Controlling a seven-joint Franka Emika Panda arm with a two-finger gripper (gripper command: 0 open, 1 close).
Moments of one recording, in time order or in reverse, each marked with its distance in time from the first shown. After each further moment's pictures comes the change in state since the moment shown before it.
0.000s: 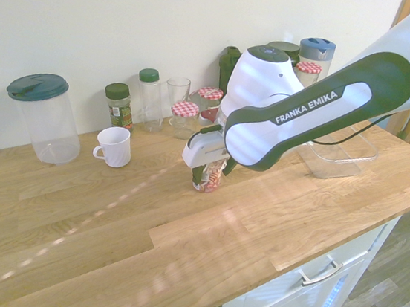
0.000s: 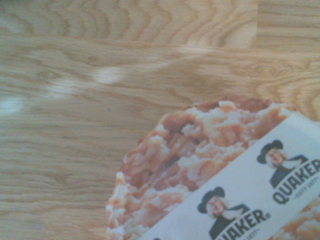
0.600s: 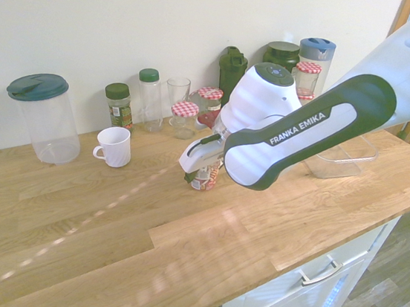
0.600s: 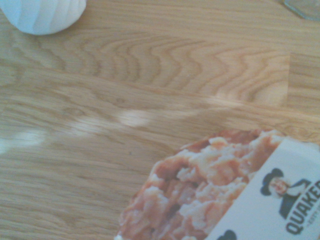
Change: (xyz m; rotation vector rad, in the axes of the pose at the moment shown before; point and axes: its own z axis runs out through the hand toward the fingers) arm -0.002 -0.004 0.015 0.121 0.088 -0.113
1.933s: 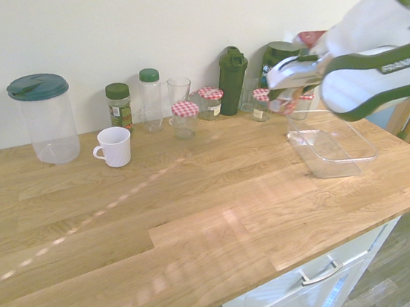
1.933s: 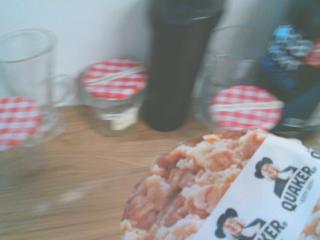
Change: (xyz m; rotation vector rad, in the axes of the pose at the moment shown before) arm 0.137 0.145 -0.188 -0.010 0.379 0.277
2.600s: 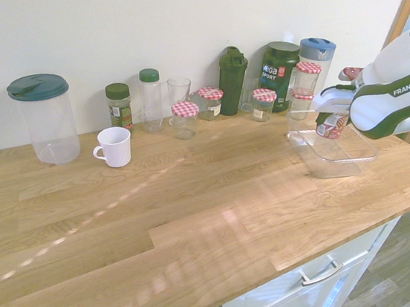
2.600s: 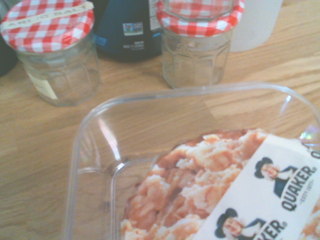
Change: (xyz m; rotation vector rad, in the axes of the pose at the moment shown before) arm 0.037 0.121 0.084 -0.184 -0.023 0.232
